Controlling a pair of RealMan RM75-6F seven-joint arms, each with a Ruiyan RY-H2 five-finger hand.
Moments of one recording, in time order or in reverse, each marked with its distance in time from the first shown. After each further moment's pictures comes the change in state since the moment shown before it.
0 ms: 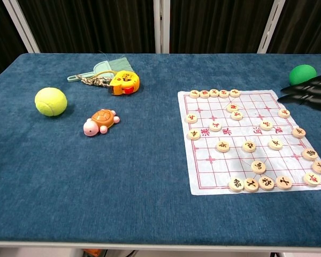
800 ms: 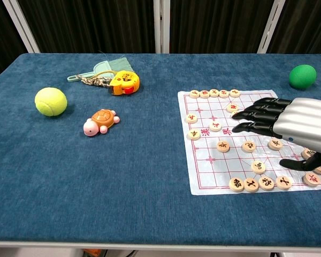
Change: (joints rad) left arm 0.015 -0.001 0.002 0.027 -0.012 0.013 -0.031; right arm 0.155 -0.127 -0.013 0.087 0.006 -0.156 -0.047
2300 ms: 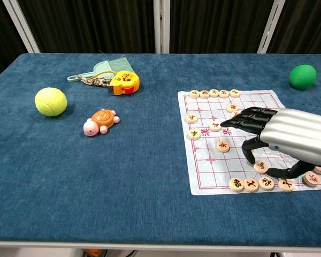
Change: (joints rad) left arm 0.000 -0.001 -0.002 0.024 -0.015 -0.009 -0.036; right arm 0.043 -0.124 -0.069 0.182 -0.023 0.098 0.148
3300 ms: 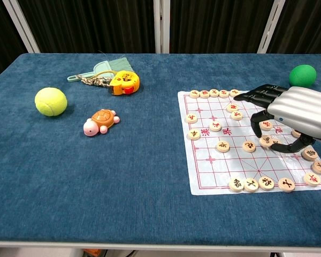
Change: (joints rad) left arm -0.005 0.014 -0.003 -0.011 -0.003 -0.007 -0.004; right arm -0.001 -0.038 0.061 0.098 0.115 0.009 0.011
